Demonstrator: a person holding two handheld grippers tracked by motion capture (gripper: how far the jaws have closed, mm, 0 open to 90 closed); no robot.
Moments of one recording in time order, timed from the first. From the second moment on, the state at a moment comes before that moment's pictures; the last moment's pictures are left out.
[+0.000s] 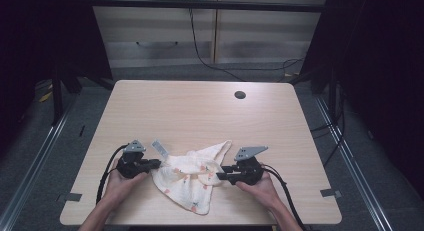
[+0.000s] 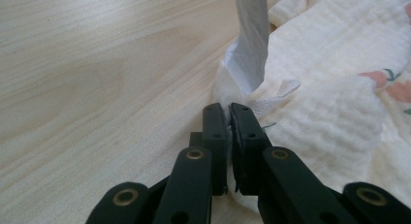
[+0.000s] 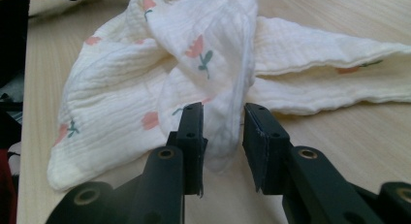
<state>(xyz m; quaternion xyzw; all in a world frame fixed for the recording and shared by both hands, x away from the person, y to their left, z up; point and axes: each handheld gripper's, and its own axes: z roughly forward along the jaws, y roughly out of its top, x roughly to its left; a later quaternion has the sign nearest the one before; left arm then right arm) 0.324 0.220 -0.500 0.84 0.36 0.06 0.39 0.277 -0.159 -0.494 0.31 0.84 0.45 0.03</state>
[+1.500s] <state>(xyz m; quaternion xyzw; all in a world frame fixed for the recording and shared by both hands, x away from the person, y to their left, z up) 0.312 0.225 -0.364 0.76 0.28 0.13 0.57 0.273 -0.222 -0.349 0.31 0.75 0.56 0.16</state>
